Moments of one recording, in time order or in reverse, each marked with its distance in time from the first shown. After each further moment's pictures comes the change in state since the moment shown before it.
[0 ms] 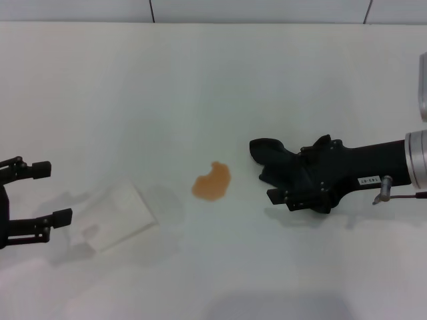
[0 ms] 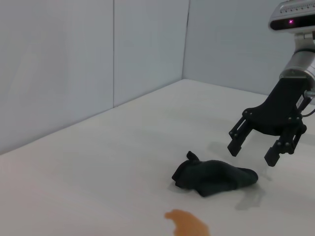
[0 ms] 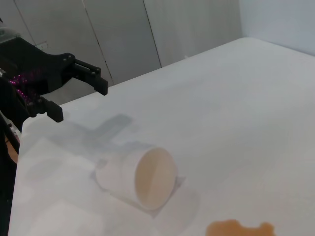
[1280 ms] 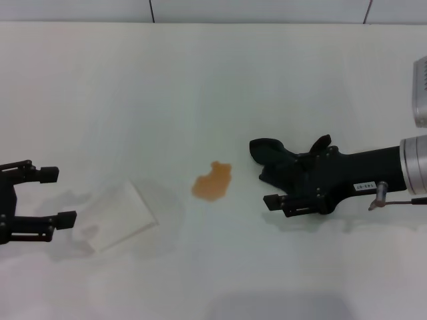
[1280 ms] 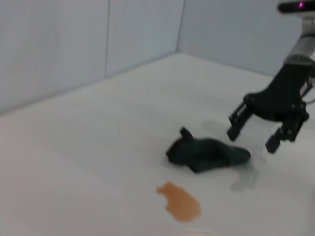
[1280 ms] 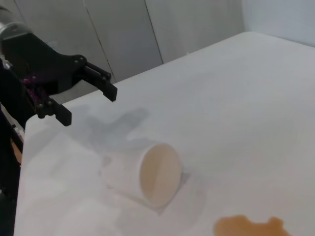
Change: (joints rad) left arm -0.078 0.018 0.003 0.000 0.111 0.012 -0.098; right arm -0.001 0.001 -0.023 0.018 0.009 0.012 0.006
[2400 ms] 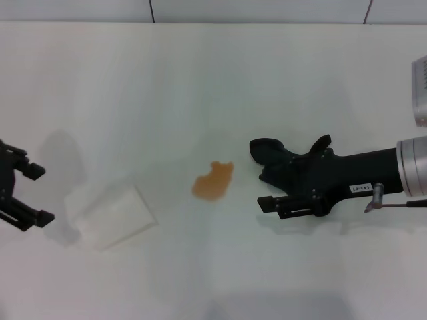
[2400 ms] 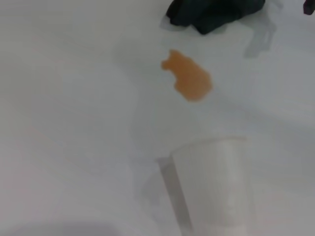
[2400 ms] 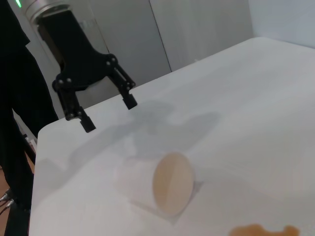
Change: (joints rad) left arm -0.285 0.081 0.321 0.217 0.409 0.079 -0.355; right arm 0.000 0.001 -0.012 0.009 0.039 -0.009 0.002
